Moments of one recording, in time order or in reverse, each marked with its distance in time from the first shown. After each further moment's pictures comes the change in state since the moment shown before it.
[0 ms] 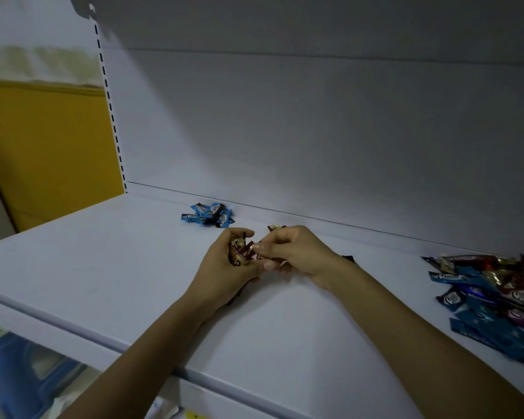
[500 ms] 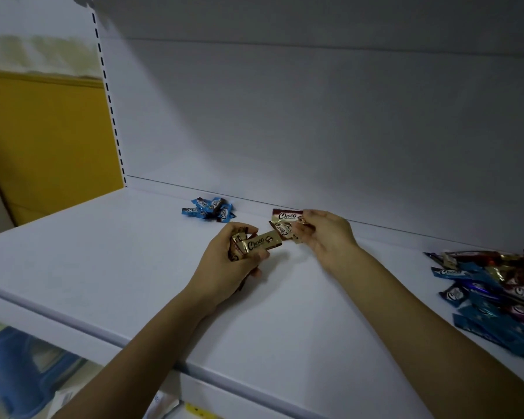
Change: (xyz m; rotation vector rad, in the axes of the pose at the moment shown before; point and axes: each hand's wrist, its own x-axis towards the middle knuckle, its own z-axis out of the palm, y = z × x) left_hand 0.001 -0.002 -0.004 0.070 0.014 -0.020; right_hand 0.017 0.005 -0.019 0.754 0.496 0.108
